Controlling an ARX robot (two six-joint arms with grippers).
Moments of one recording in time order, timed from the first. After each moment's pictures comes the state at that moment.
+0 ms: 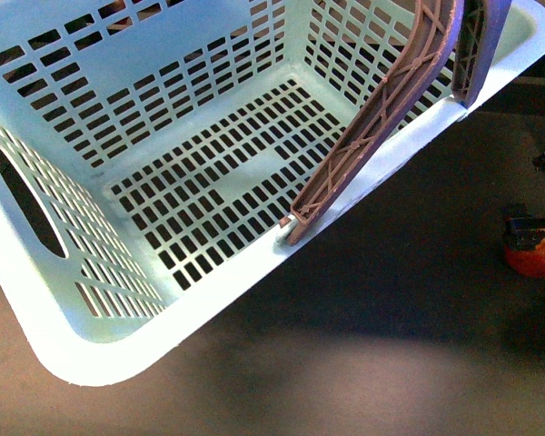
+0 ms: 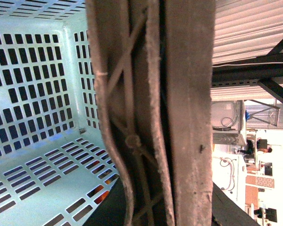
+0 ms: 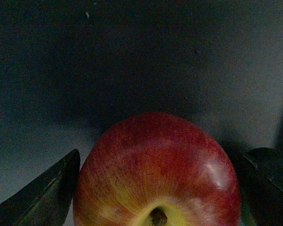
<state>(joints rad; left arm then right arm) -0.50 1.58 1.10 0.09 0.12 -1.14 -0.22 2.51 1.33 0.14 0.01 -0.26</state>
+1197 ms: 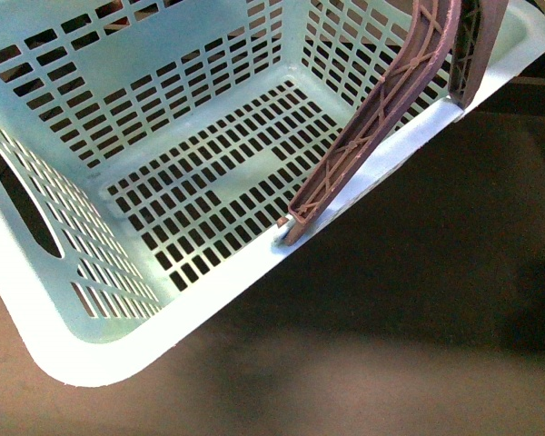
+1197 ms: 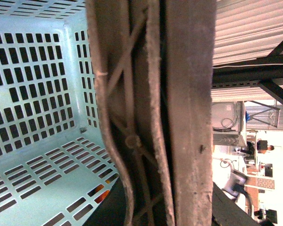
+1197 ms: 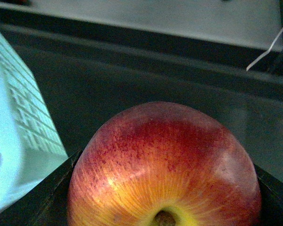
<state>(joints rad) -0.50 1.58 1.10 0.09 0.12 -1.14 -0.13 1.52 0.87 0.22 -0.29 -0.16</state>
